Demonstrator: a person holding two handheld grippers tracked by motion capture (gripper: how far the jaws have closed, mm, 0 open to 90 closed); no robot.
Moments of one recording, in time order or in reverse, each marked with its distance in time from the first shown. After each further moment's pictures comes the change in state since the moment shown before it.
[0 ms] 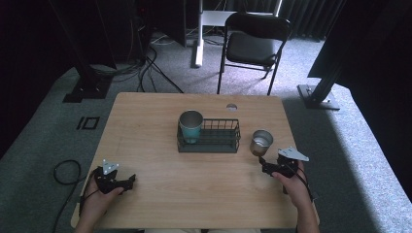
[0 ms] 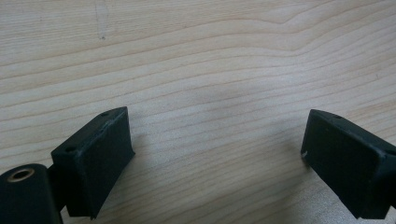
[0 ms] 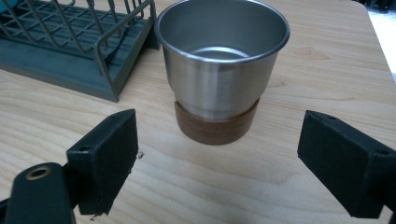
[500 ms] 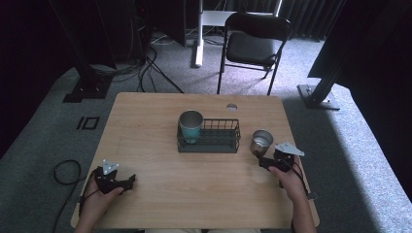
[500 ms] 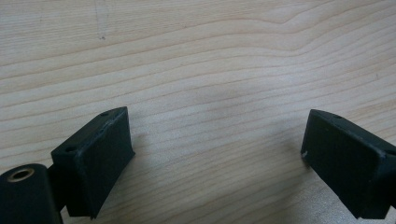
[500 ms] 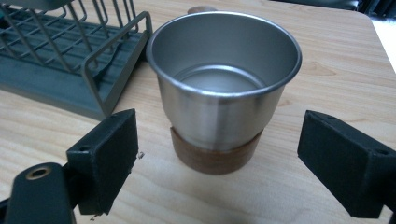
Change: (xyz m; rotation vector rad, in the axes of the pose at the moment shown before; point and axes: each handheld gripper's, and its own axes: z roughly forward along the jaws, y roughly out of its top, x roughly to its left) left arm 0.000 0.000 0.000 -0.001 0.000 -0.001; right arm 0.000 0.009 0.020 -0.025 -0.005 -0.004
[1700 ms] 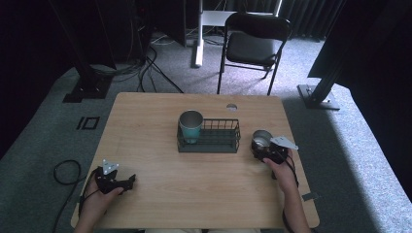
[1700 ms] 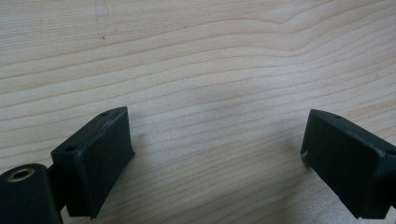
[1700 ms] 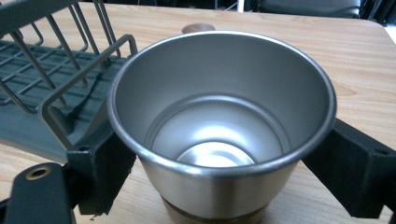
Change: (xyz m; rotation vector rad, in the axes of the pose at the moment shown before) left arm 0.000 0.000 0.000 -0.001 0.000 -0.003; right arm -0.004 0.004 0.038 -0.069 0.007 0.052
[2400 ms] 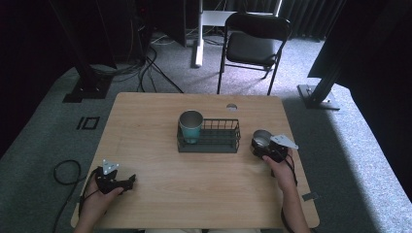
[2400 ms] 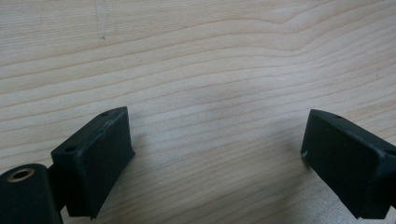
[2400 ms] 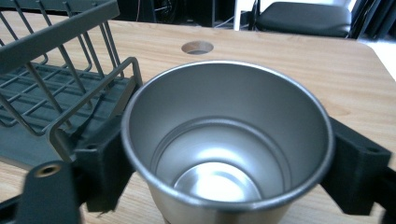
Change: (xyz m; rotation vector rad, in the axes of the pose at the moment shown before) left arm 0.000 0.000 0.000 0.000 0.000 0.001; right arm 0.003 0.008 -0.001 -0.045 -0.016 -0.019
